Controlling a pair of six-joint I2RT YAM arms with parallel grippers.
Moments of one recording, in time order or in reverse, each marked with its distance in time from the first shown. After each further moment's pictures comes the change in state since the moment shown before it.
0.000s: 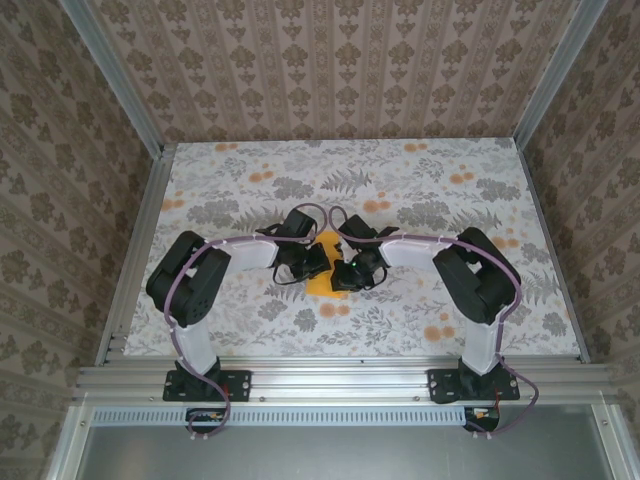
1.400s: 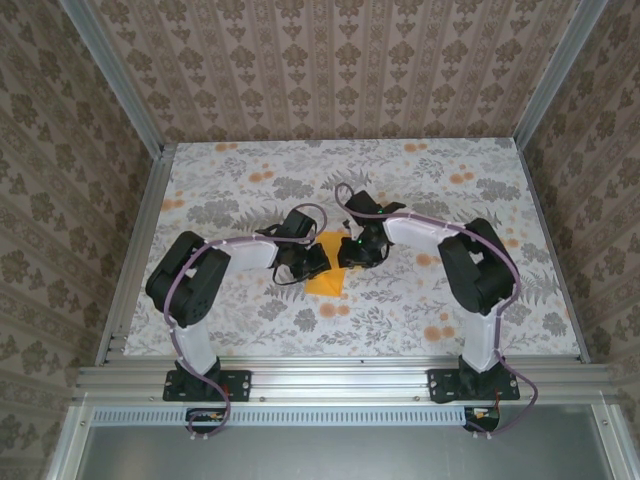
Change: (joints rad) left arm 0.000 -0.005 -0.006 0.008 0.002 0.001; right arm -0.104 0.027 0.182 -0.174 0.111 -0.102
